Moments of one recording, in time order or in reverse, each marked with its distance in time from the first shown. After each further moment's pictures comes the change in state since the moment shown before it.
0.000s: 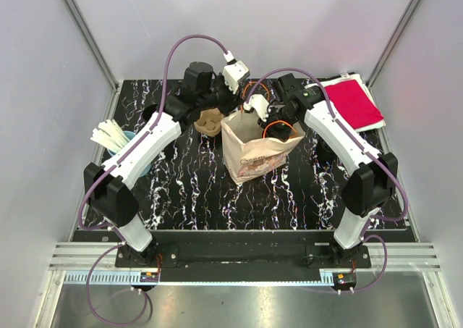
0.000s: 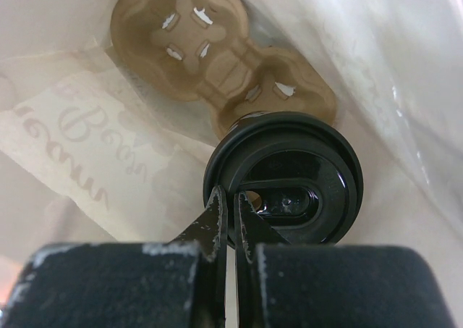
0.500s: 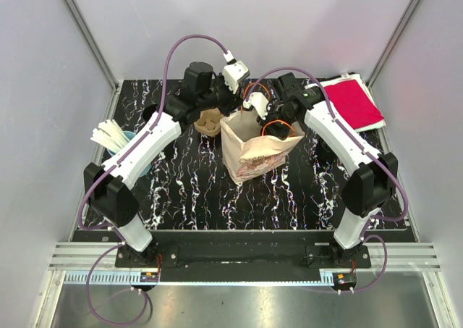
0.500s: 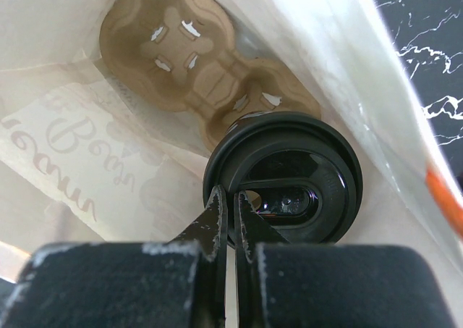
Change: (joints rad) left arm 0.001 0.000 0.000 0.000 0.016 -0.016; right arm 0.000 -0.002 -0.016 0.059 0.006 0.006
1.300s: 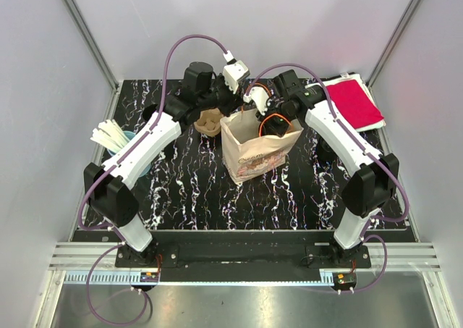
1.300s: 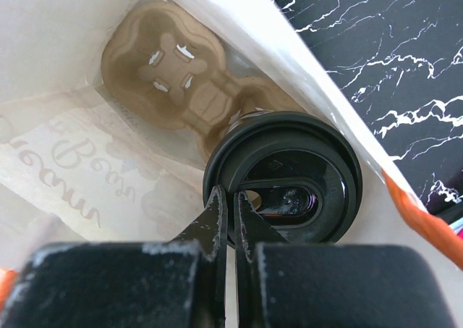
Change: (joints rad) left arm 0.000 0.000 0.000 0.000 0.017 -0.016; right arm 0.000 -0.005 0.019 0.039 -0.005 0.064
